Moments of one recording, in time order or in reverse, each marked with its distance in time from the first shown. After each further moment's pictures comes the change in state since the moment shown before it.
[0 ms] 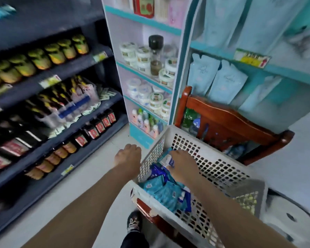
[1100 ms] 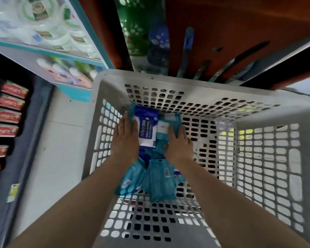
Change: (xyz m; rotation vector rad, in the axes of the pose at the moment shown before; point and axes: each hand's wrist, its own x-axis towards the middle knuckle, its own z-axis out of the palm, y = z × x) left_hand 0.214 0.095 0.249 0.234 -0.273 0.462; right_hand 0.111 0.131 0.240 0.309 -0.295 0.685
